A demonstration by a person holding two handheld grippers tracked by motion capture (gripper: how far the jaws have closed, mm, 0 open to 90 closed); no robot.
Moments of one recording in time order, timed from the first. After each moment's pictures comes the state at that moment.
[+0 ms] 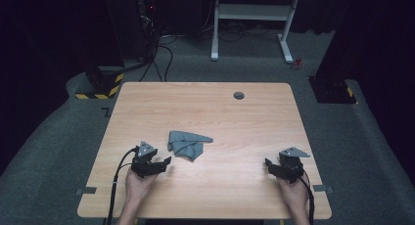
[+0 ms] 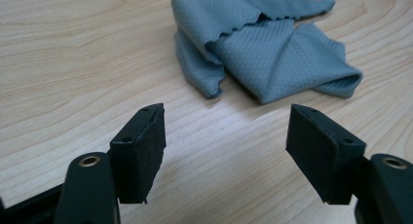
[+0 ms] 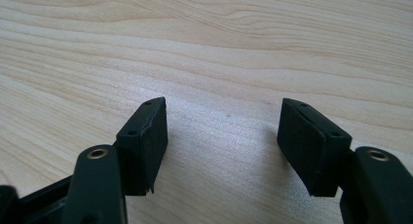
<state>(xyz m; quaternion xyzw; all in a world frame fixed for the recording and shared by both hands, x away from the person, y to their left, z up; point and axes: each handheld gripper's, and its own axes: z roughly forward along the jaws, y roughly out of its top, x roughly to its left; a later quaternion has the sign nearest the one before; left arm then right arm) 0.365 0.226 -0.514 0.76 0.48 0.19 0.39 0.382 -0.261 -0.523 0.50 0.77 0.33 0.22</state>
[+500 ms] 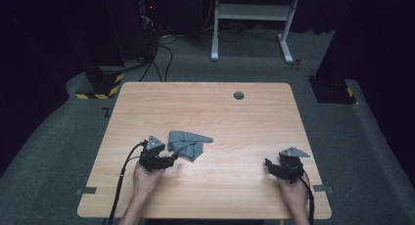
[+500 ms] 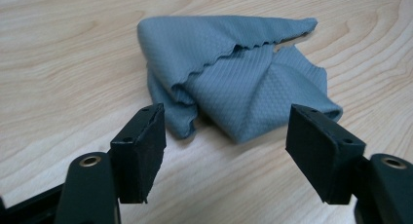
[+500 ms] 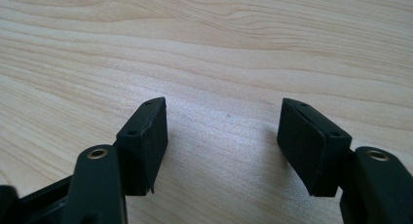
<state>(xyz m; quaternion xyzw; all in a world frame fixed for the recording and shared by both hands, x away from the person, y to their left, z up) 0.385 0.203 -0.506 0.77 0.47 0.18 0.39 0.382 -0.261 -0.523 0.50 0.77 0.33 0.22</state>
